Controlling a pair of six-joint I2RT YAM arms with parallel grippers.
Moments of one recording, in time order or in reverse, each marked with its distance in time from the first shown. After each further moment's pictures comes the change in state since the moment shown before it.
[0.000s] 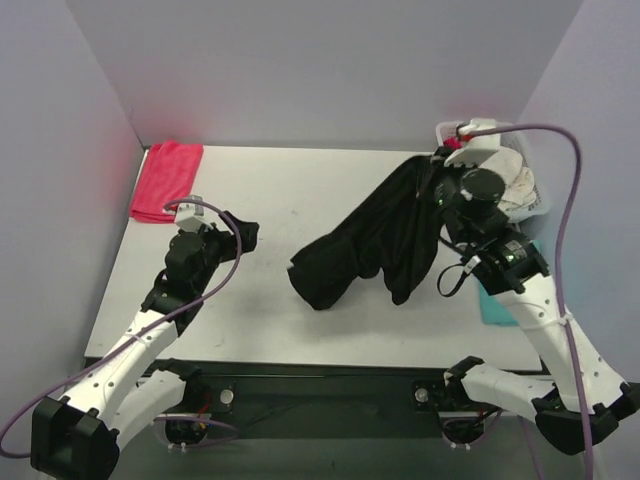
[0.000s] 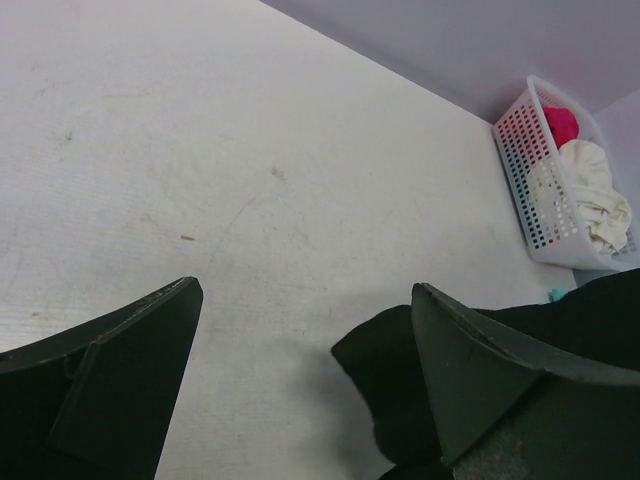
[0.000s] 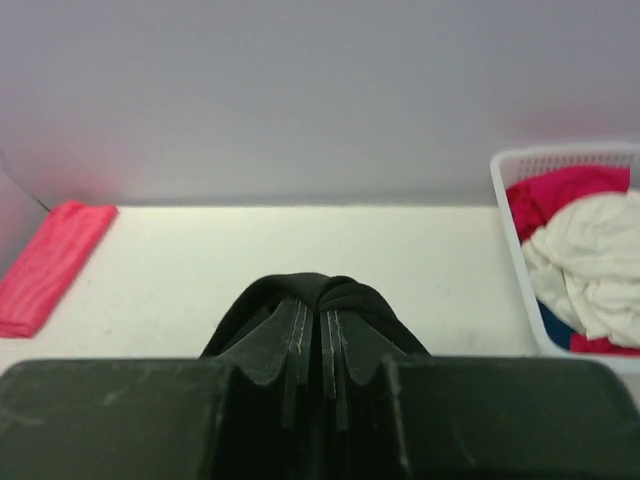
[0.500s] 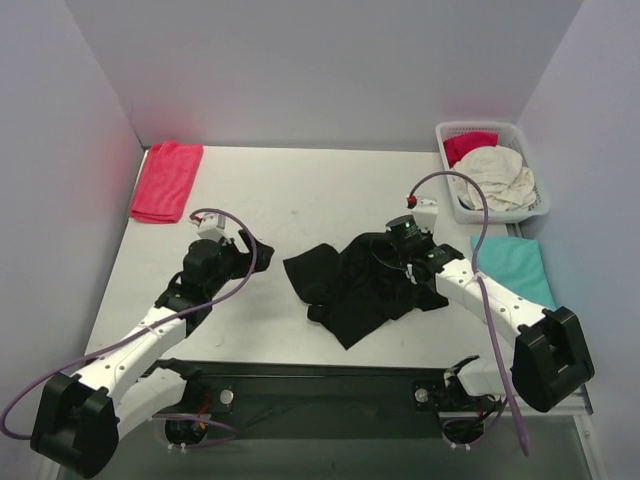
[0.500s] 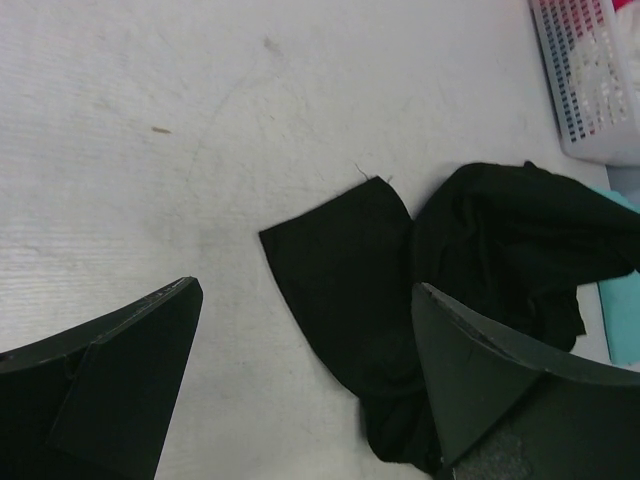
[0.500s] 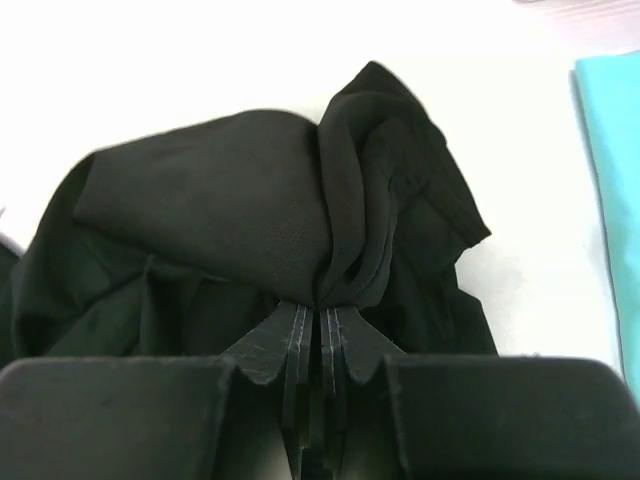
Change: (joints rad) left arm -0.027 0.082 -0.087 0.002 0.090 -0.008; right arm -0.019 0.205 -0.622 -0.016 0.180 0.313
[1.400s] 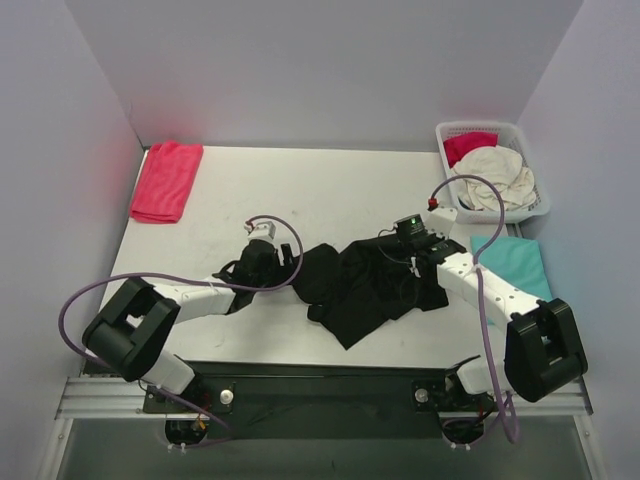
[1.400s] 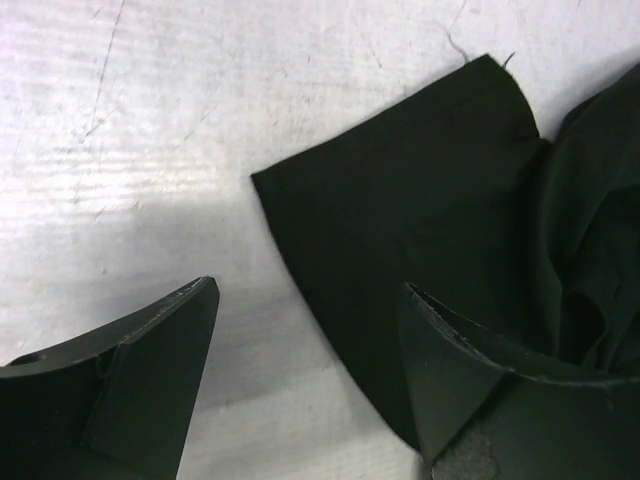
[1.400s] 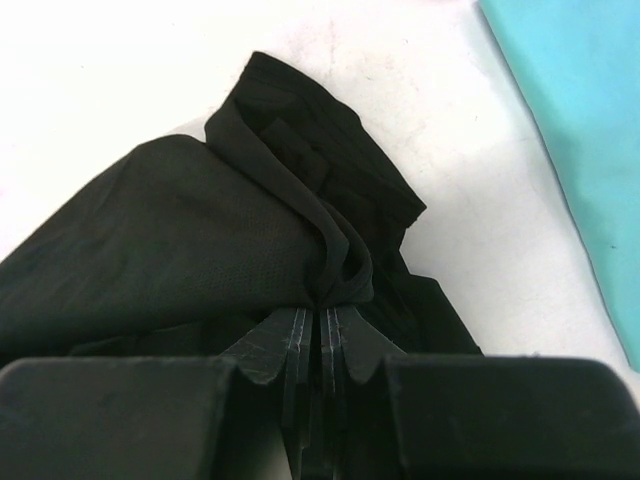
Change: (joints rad) left arm -0.219 0.528 0.074 0.142 -0.109 0.006; right arm -0.091 0.053 0.013 -0.082 0.084 0.203
